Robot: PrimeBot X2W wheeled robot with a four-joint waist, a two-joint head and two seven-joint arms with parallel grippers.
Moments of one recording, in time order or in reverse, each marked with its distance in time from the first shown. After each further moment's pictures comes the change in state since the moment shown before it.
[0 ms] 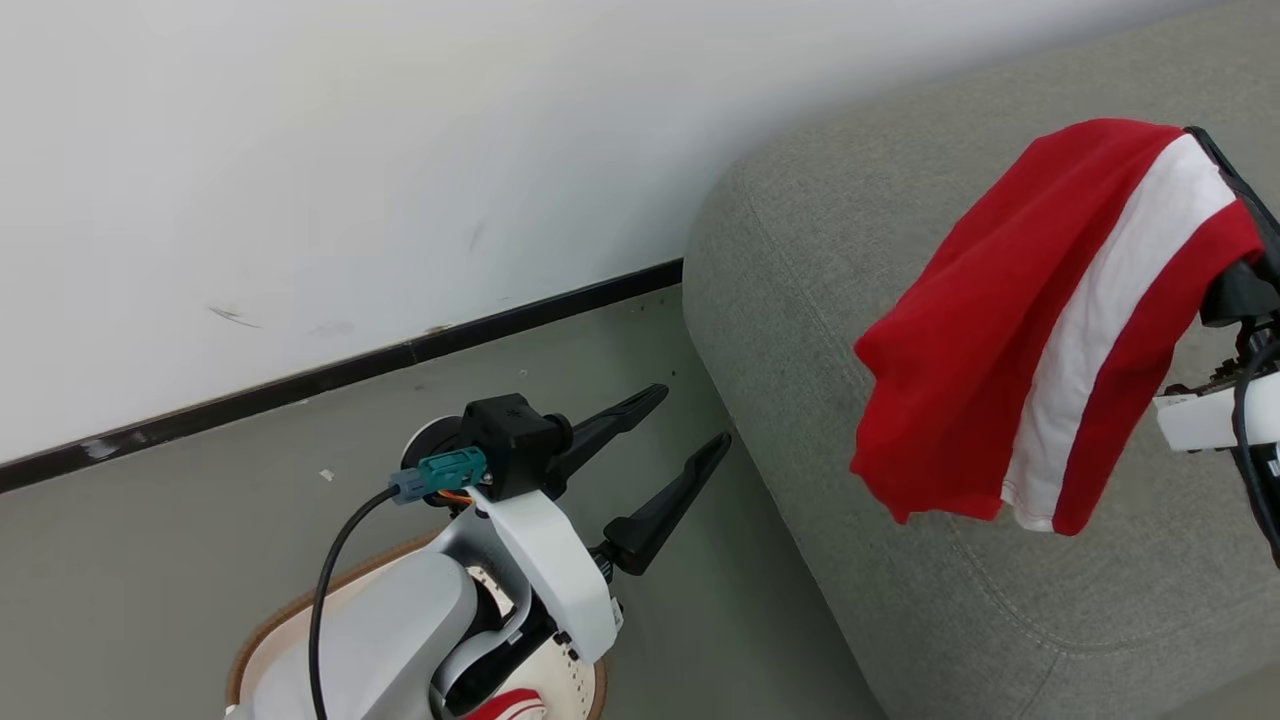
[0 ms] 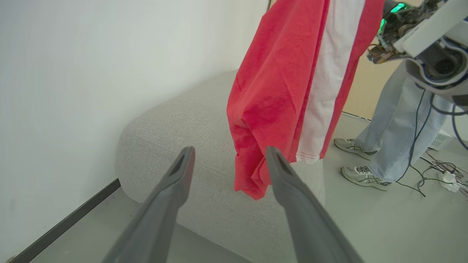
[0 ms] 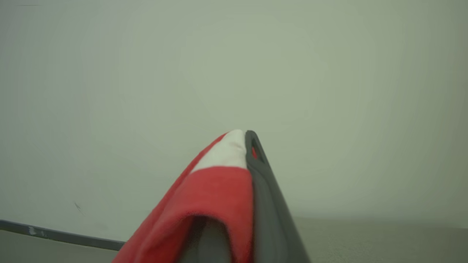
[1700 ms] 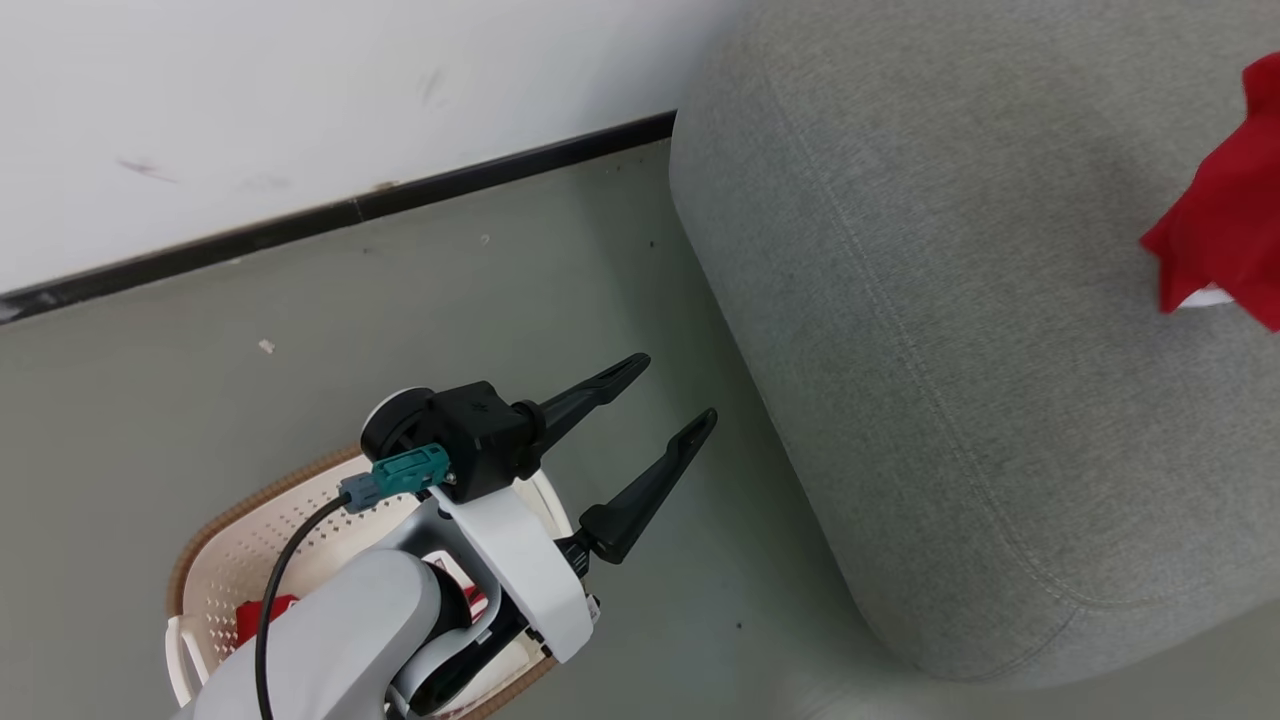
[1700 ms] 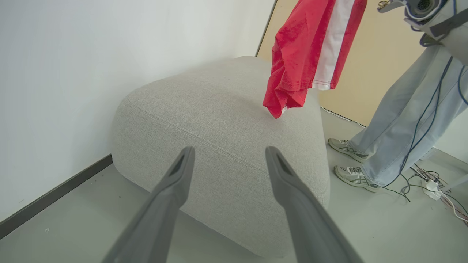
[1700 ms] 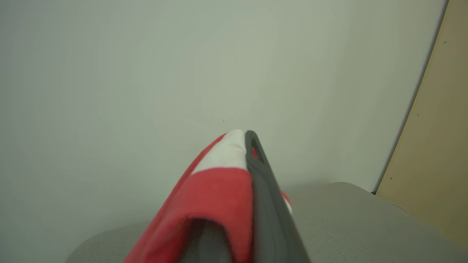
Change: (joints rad) left arm 0.003 0.091 0.023 -0.179 0.025 0.057 0.036; right arm -0.309 -0.180 -0.292 0.338 0.056 0.000 0.045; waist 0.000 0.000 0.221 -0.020
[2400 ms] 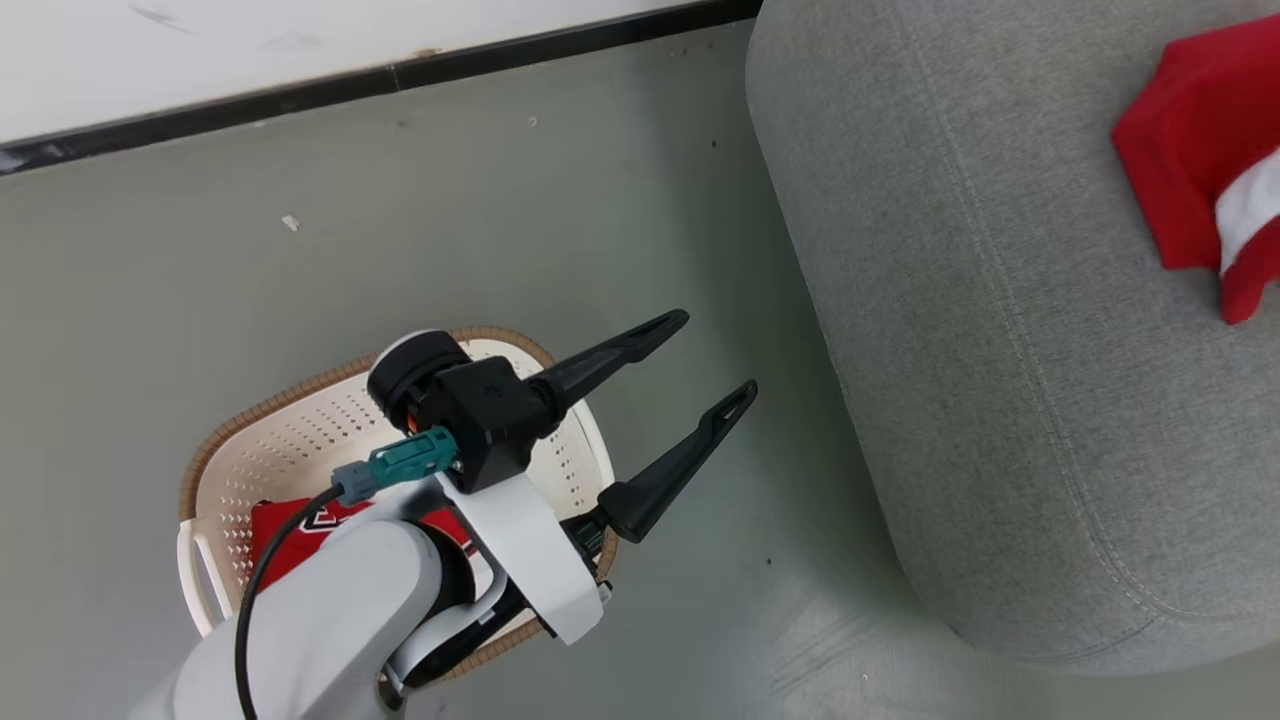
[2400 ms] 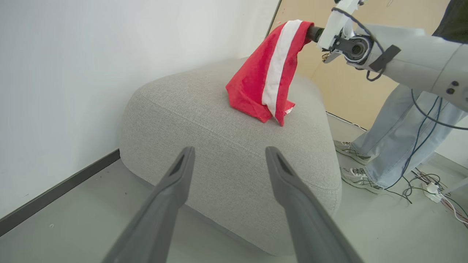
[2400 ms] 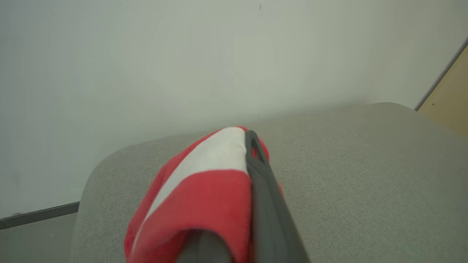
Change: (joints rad) left arm -0.067 0.021 -0.007 -0.101 0.047 -0.023 0.013; right arm -0.088 0.086 0.050 0.252 -0.042 0.000 0.046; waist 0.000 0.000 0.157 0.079
